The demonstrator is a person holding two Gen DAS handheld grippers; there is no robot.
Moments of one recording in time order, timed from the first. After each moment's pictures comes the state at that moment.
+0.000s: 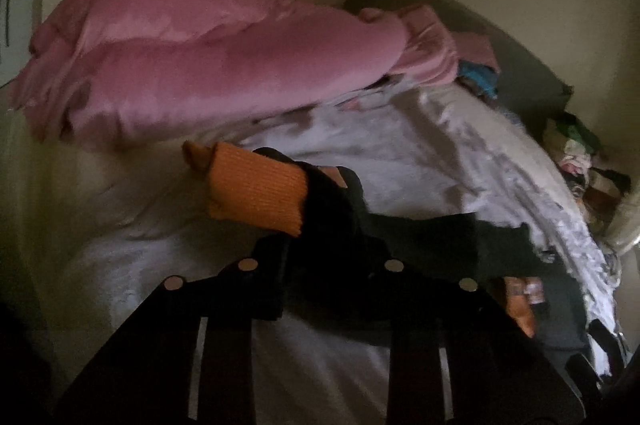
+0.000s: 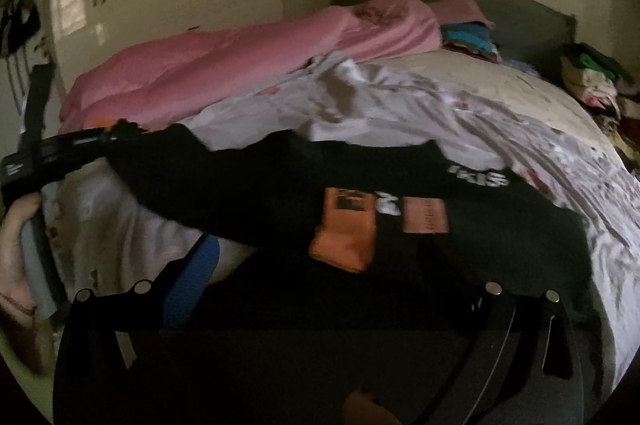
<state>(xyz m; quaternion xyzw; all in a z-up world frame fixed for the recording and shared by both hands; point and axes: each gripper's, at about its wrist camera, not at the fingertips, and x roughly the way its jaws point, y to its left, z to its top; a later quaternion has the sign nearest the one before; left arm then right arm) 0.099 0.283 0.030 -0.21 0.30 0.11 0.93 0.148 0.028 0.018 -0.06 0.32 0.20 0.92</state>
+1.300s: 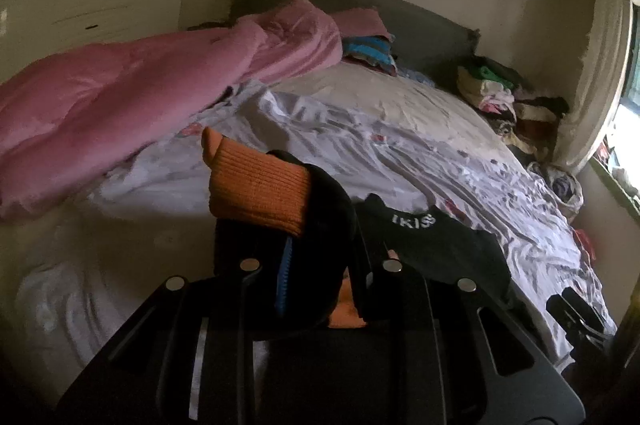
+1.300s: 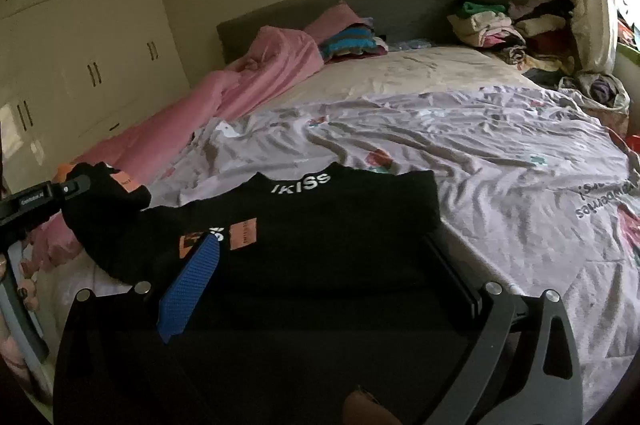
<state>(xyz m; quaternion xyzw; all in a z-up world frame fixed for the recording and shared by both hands) 0.117 0.095 0.101 -0.11 0.29 -0.03 0.95 0.121 -0.169 0.046 0.10 0.28 0.07 0.95</state>
